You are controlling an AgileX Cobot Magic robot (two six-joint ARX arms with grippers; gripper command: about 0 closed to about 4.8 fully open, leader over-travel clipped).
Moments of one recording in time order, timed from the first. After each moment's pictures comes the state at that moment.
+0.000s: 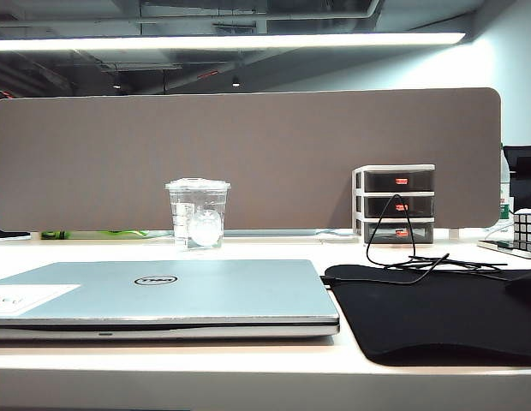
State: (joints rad) left arm 0.07 0.00 0.00 -0.06 -0.15 0.05; right arm 0.06 0.00 0.01 -0.04 0.02 -0.08
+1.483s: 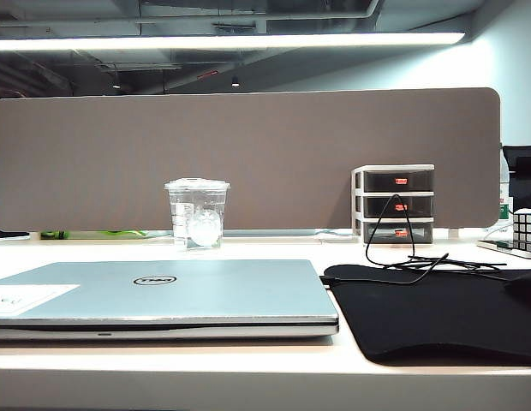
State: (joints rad) left arm 0.07 0.00 0.01 -0.02 0.45 -0.33; right arm 0.06 0.00 0.01 -0.04 0.02 0.05
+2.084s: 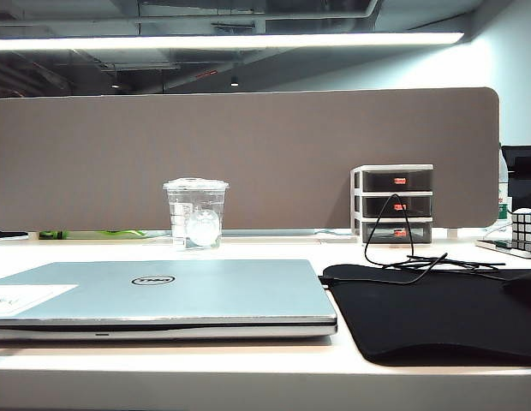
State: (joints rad) left arm 0.07 0.00 0.02 0.14 0.46 -0.35; right arm 0.06 0.00 0.01 -0.04 -0.03 0.05
